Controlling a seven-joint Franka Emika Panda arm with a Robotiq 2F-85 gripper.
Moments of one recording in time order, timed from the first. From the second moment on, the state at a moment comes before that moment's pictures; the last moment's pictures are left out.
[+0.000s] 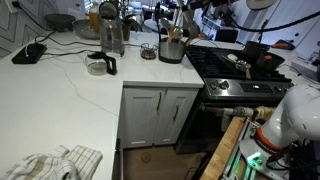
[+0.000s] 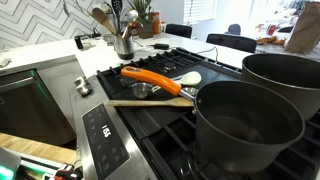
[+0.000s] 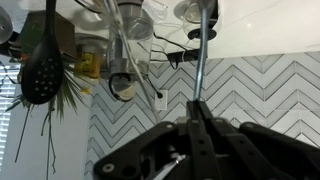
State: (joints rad) arm 0.14 -0.49 -0.16 -2.29 0.92 2.59 -1.25
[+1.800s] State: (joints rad) arm 0.23 -0.26 -0.37 -2.25 1.73 2.59 -2.07
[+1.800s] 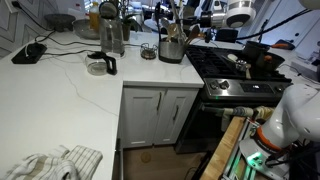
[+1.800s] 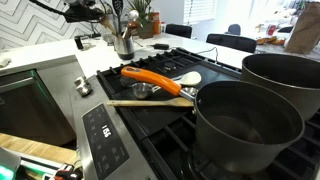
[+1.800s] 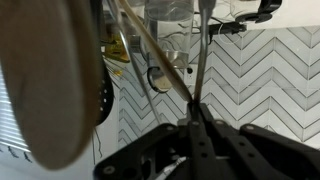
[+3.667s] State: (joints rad) arm -0.11 -0.36 -0.07 -2.25 1.54 2.43 -1.79
